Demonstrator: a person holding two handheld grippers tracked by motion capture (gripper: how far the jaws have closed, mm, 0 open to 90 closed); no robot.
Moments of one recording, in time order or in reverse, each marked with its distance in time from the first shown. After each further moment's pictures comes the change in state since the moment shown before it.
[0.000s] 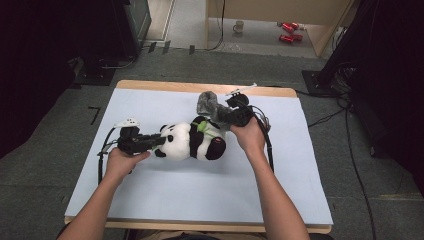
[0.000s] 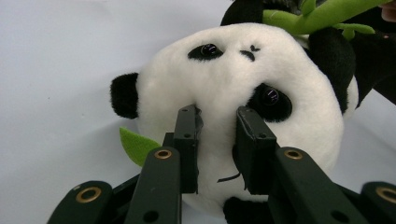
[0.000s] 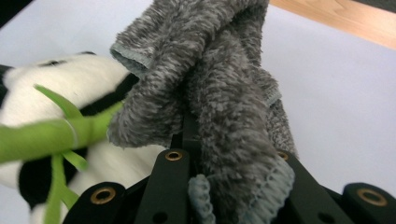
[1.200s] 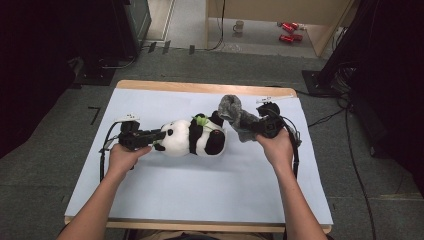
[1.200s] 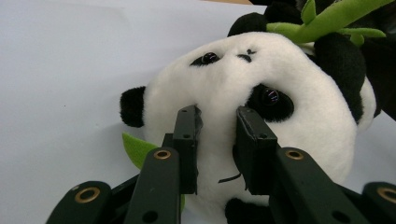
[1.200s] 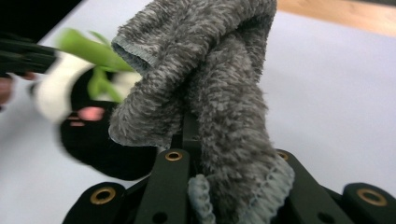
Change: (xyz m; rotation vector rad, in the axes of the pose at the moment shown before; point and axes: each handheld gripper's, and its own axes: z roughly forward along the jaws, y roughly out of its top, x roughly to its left) left arm 0.007 0.011 0.005 -0.024 0.030 -0.086; right arm -0.020 -0.040 -0.071 -0.097 0.064 0.065
